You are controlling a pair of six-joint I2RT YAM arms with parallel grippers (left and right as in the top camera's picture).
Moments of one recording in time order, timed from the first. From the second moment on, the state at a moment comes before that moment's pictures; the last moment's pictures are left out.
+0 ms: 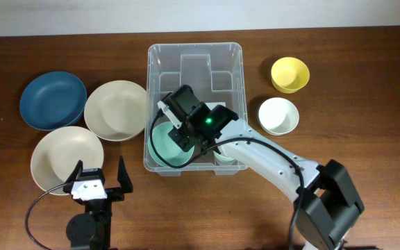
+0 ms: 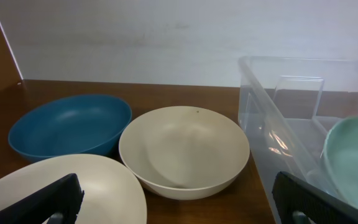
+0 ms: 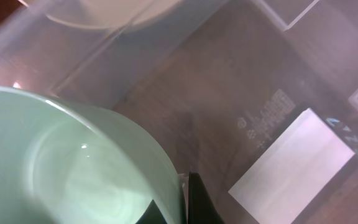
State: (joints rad) left arm 0.06 0.02 0.02 -0.08 -0.02 -0.03; right arm 0.76 1.89 1.50 -0.68 0.03 -0.05
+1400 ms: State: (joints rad) left arm 0.06 0.02 0.02 -0.08 -0.02 -0.03; right arm 0.67 1.93 1.58 -0.71 0.03 -0.05
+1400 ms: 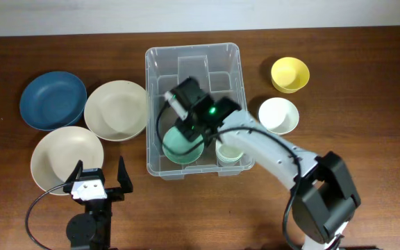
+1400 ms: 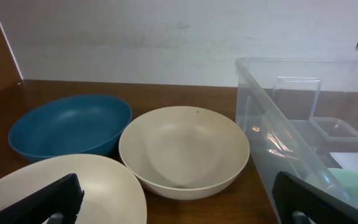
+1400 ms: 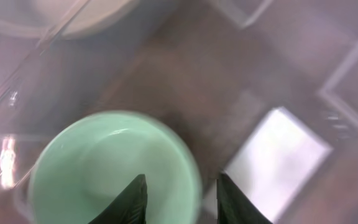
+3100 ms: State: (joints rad) left arm 0.06 0.02 0.02 -0.08 -0.02 -0.03; right arm -0.14 2.26 2.00 -0.81 -0.11 0.06
